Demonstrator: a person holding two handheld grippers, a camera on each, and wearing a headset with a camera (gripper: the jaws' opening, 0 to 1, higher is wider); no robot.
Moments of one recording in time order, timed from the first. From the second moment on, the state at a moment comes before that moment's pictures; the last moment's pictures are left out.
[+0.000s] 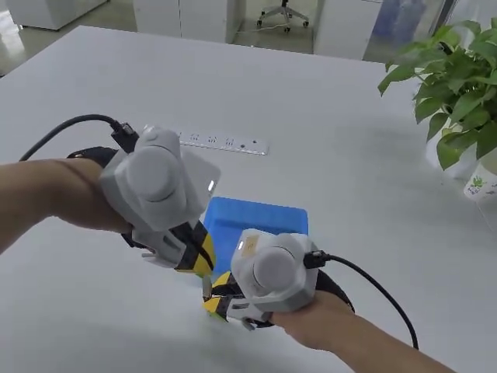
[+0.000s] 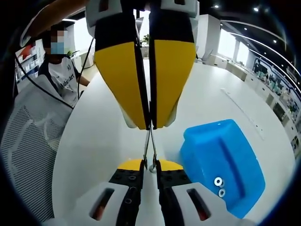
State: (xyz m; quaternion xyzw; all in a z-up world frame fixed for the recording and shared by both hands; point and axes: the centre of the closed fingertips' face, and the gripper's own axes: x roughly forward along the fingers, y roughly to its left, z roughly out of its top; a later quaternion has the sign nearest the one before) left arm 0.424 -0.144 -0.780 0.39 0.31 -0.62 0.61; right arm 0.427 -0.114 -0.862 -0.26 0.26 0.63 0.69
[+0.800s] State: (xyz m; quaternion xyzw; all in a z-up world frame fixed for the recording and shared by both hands) left arm 0.425 -0.147 -0.780 0.38 0.31 -0.63 0.61; right arm 0.427 -0.115 -0.860 -0.24 0.27 0.63 0.69
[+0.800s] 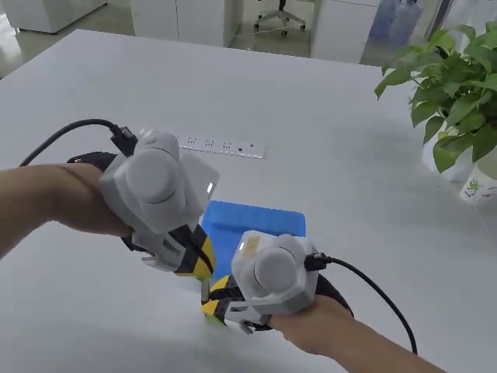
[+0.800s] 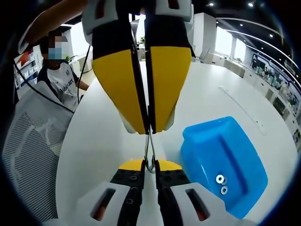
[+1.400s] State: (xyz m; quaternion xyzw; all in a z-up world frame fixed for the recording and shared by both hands) left arm 0.426 -0.148 -0.777 0.38 0.31 -0.63 0.61; right arm 0.427 -0.114 -0.857 -0.23 0.27 0.63 0.69
